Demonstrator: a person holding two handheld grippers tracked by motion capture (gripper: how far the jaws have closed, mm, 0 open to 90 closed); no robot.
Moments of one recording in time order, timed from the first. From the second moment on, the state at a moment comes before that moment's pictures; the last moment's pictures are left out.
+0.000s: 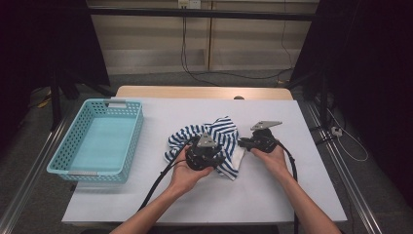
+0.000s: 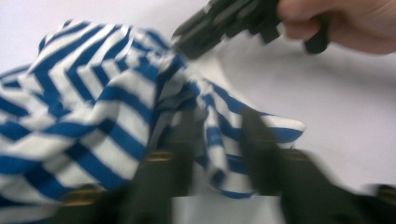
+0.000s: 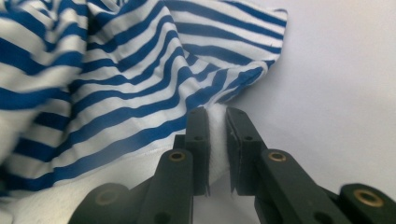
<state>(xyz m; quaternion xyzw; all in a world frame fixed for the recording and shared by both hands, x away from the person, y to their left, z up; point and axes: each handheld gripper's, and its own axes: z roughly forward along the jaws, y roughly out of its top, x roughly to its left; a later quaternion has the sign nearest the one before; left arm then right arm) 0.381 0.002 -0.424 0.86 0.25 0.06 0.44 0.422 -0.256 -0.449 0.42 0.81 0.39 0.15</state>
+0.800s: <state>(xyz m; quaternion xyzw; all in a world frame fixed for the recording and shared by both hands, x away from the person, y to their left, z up) 0.384 0.101 -0.426 0.86 0.34 0.09 0.37 0.361 -0.270 -0.438 0.42 0.80 0.42 0.11</state>
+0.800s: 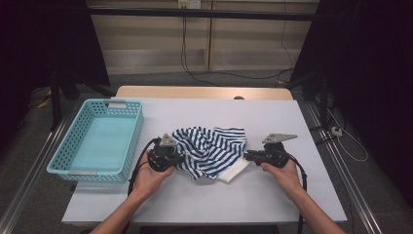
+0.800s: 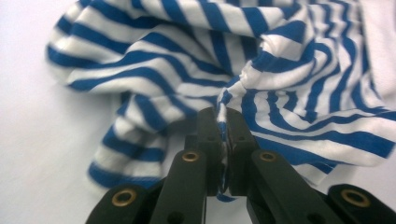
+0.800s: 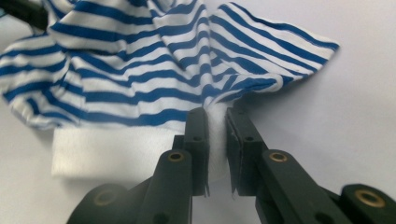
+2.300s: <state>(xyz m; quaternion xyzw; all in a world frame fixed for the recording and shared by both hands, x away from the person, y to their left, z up) 0.342 0.065 -0.443 0.91 0.21 0.07 0.34 0.351 -0.278 -0.449 0.40 0.82 0.37 0.16</state>
